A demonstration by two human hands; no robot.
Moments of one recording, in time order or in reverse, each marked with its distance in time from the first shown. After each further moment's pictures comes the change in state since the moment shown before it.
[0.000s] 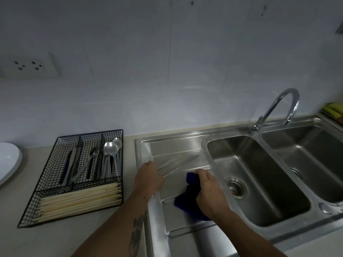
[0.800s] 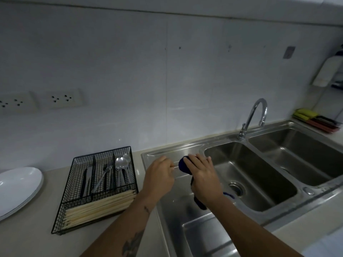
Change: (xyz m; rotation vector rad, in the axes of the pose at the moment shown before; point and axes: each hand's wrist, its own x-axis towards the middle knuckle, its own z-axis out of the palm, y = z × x) left_hand -0.071 0.014 -0.083 -0.081 0.222 0.611; right_hand -0.024 -0.076 -0.027 -0.297 0.343 -0.300
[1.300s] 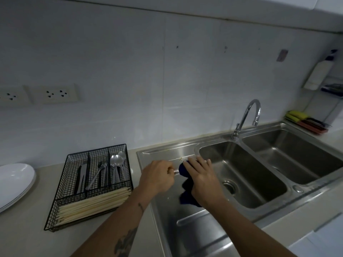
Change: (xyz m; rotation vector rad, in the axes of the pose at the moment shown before) left_hand -0.003 0.015 -0.014 0.058 -0.215 -0.051; right_hand -0.020 0.005 -0.010 -0.066 -0.011 -0.020
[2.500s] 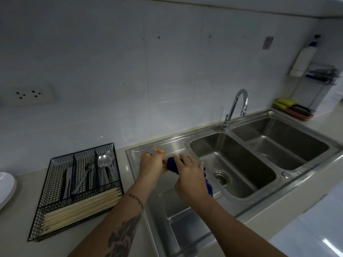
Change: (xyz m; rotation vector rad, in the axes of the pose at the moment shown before) left_hand 0.026 0.032 0.012 -1.161 0.144 -0.648; right_hand 0.005 -0.022 -0.001 0.154 -0.093 0.275
